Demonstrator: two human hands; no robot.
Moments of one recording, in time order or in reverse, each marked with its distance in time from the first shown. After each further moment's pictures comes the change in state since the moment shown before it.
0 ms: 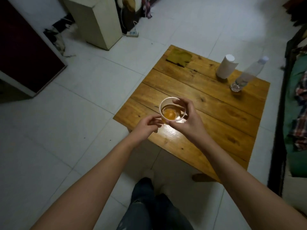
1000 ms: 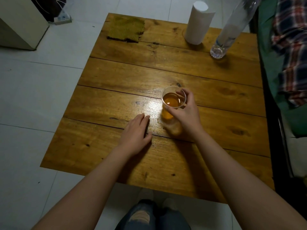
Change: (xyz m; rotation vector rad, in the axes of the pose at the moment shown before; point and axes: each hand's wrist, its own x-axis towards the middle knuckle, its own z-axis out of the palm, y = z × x) left_hand 0.262 -0.128 0.065 1.155 -0.136 0.352; right_hand 0.127 0.270 -0.017 0.020 0.519 0.266
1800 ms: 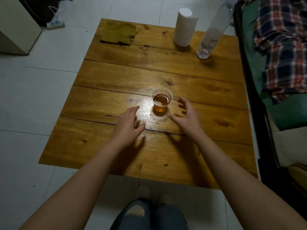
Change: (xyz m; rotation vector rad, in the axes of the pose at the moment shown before) left_hand -0.013 0.009 -0.020 -0.261 0.132 0.004; right_hand -0.040 0.003 -0.034 -0.120 -0.088 0.095
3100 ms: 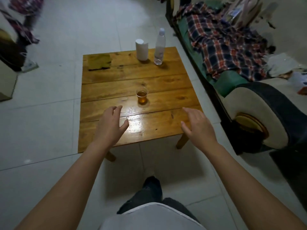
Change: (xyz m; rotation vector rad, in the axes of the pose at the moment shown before) left_hand -0.190 0.064 -0.170 0.317 0.059 0.275; right_hand -0.302 -0.147 -0.075 -0.715 0.291 -0.049
